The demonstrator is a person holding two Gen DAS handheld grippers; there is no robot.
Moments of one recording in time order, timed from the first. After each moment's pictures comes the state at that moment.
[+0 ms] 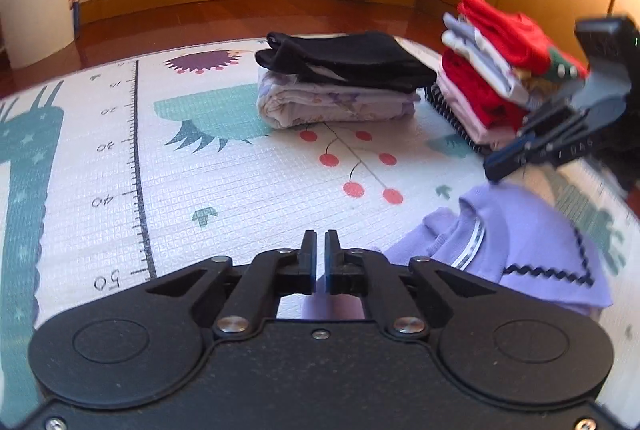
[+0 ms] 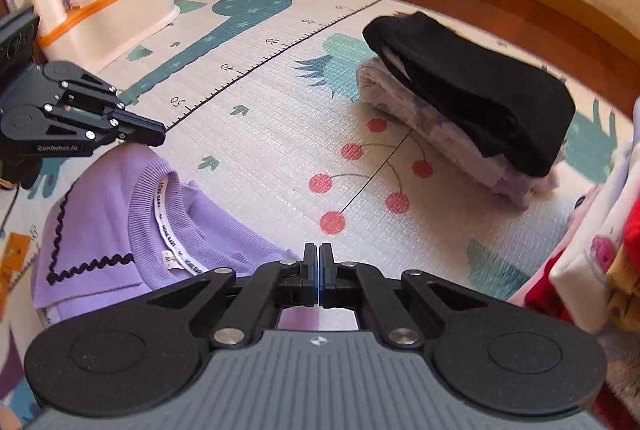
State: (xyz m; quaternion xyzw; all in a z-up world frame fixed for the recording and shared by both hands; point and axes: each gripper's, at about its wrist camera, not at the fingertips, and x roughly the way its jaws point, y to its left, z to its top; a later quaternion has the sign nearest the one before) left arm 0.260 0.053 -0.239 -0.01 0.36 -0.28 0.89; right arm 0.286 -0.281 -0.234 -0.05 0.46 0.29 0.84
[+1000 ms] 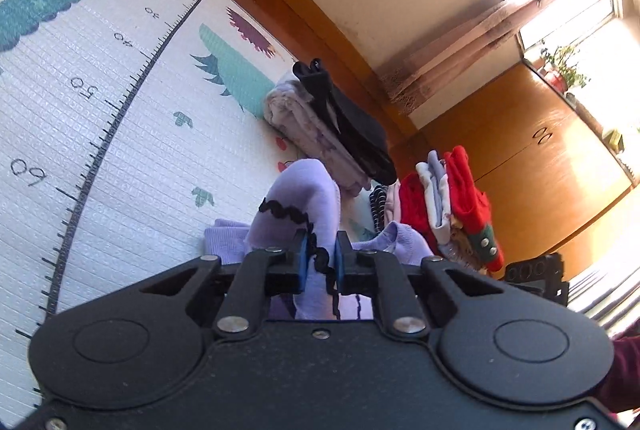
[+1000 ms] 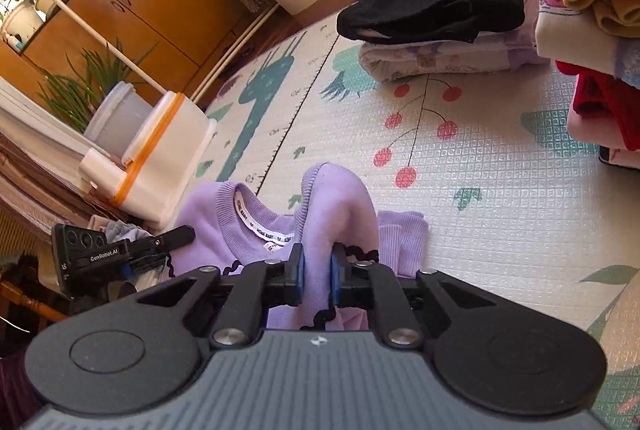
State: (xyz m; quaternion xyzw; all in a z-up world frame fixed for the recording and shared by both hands) left arm 0.210 0.093 -0.276 -0.37 0.34 -0.25 0.83; right arm 0.243 -0.341 -0.257 0.26 0.43 0.32 0.80
